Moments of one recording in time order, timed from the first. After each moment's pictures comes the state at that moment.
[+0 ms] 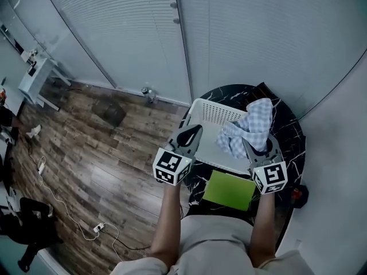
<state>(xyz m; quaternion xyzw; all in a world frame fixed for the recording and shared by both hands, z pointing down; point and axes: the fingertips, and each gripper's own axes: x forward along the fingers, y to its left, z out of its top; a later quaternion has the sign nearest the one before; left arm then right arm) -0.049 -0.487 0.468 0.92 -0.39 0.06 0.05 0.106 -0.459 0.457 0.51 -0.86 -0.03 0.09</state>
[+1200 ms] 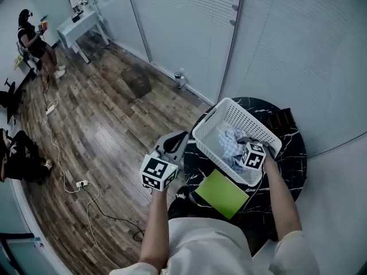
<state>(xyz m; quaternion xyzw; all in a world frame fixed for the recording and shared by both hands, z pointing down) -0.156 -0.404 0.472 0.82 -0.57 0.06 0.06 0.034 -0.457 0.676 -0.05 -0.82 -0.14 0.56</state>
